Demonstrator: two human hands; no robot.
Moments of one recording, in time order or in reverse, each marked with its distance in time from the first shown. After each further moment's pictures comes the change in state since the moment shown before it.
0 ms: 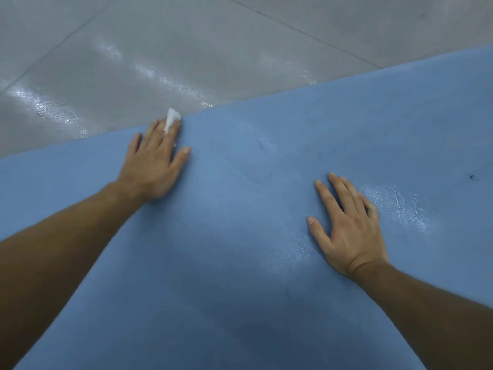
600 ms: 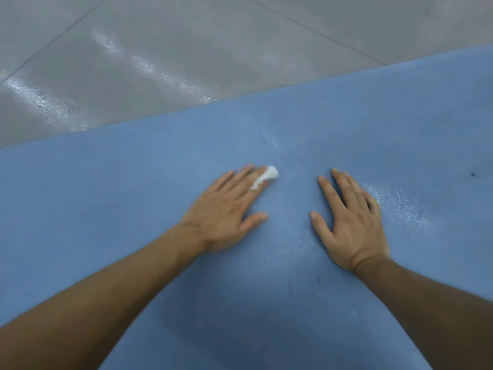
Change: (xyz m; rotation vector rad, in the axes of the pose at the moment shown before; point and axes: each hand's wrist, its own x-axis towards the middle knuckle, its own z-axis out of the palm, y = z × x) left_hand -0.066 0.097 0.046 0.102 -0.067 0.562; right_hand 0.001 -0.001 0.000 0.009 -0.002 0.003
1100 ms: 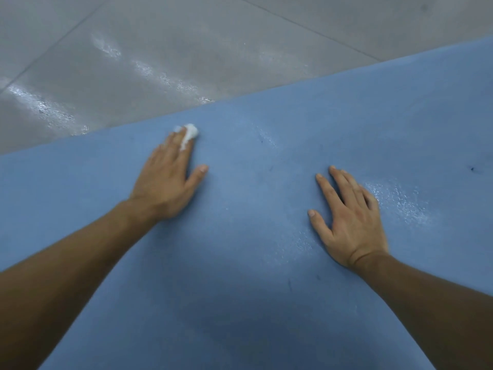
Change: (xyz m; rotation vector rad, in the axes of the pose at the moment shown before) left_hand -0.016 -0.085 -0.025 -0.131 0.124 -0.408; right_hand -0.001 0.001 0.000 -0.014 0.001 -0.017
